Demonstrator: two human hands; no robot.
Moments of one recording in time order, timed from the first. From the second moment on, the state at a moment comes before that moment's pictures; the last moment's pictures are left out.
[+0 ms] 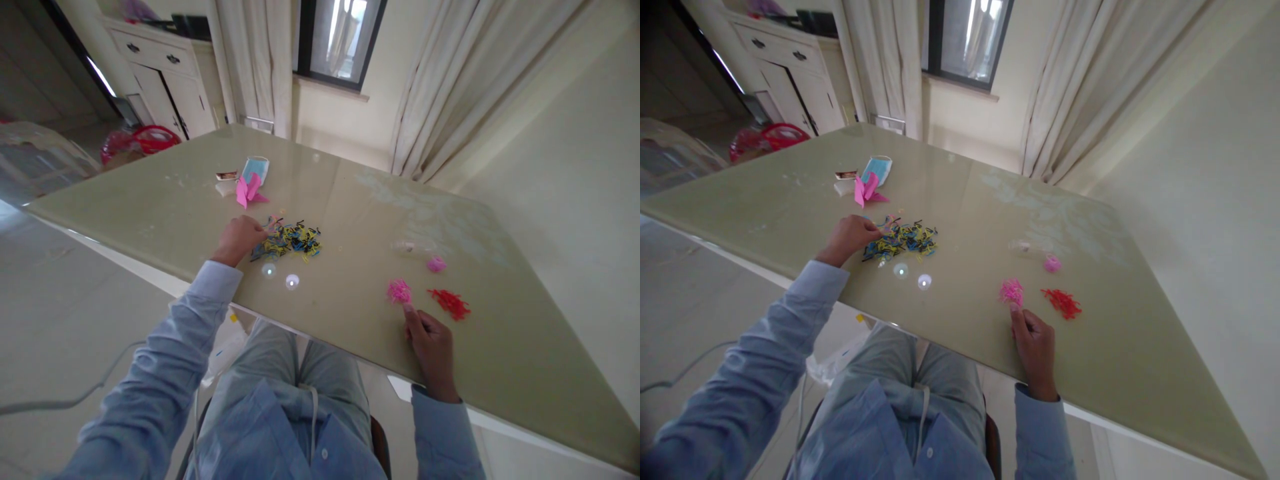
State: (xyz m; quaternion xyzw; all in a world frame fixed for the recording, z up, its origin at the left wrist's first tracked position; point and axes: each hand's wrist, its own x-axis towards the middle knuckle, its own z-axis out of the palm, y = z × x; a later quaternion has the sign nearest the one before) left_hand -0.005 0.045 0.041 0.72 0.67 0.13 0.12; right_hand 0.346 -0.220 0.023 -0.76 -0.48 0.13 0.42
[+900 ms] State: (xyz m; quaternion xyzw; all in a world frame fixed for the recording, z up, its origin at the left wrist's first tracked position) left_hand 0.003 0.047 0.037 0.73 0.64 0.17 0.17; right_hand 0.342 -0.221 0.029 -0.78 -0.48 0.12 0.39
